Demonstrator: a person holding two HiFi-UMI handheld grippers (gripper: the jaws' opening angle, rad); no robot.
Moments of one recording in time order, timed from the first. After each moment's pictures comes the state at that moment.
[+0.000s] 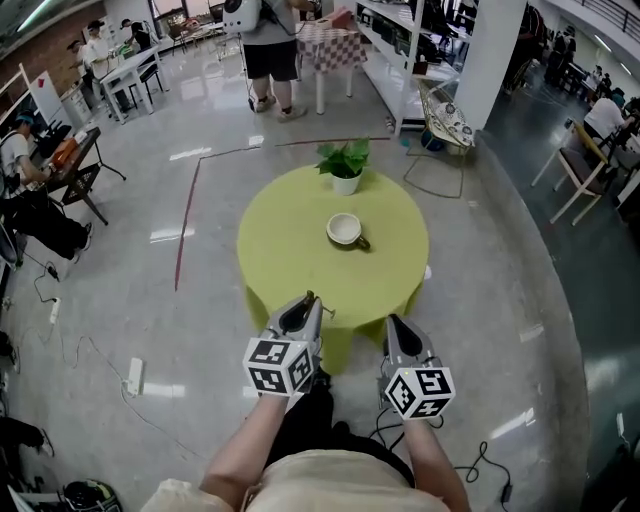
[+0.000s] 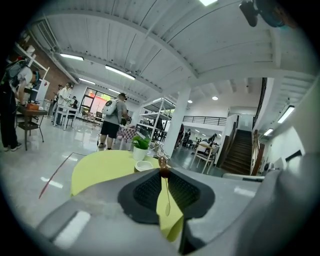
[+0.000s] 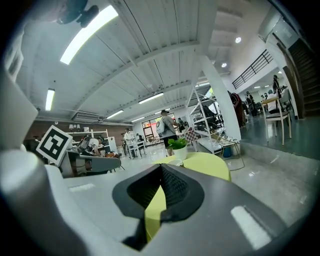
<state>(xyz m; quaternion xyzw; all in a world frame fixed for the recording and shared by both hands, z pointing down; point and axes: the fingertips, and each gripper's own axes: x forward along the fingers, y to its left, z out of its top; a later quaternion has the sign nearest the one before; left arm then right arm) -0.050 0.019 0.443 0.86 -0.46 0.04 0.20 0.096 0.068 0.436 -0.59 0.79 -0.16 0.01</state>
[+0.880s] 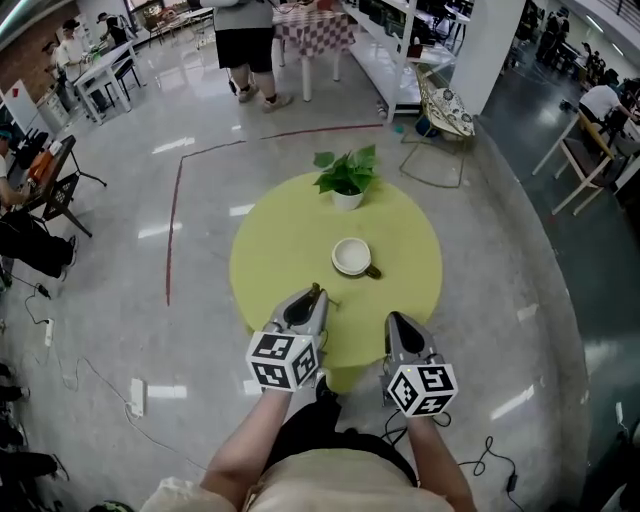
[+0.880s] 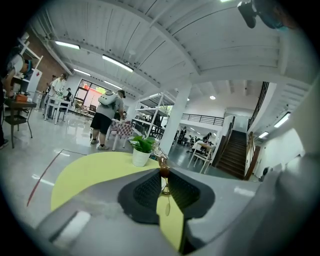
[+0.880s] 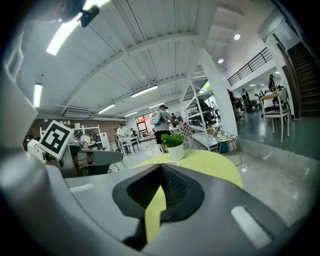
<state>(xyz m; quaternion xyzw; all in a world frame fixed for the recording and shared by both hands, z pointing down) -0.053 -0.113 0.456 0.88 -0.43 0.04 0.22 0.081 -0.049 0.458 -0.61 0.77 -0.19 -0.01</state>
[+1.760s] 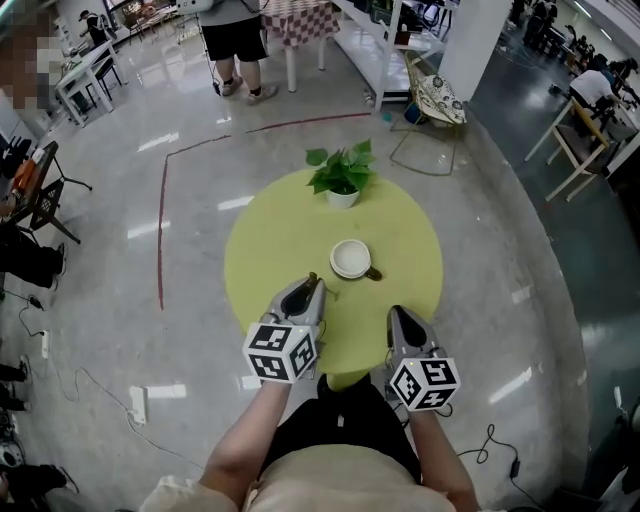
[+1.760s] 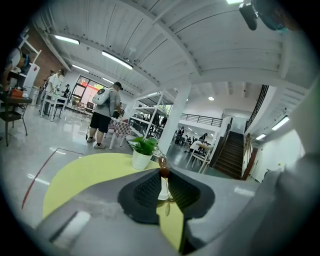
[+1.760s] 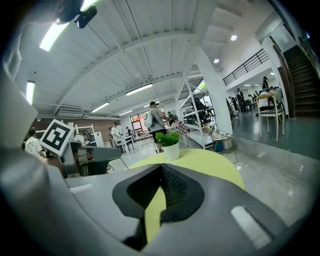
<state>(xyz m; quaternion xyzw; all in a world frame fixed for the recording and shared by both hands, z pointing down) -0.056 -0.153 0.461 0.88 -0.41 0.04 0.23 0.083 -0.075 0.468 -0.63 0.75 -0.20 -0.02</state>
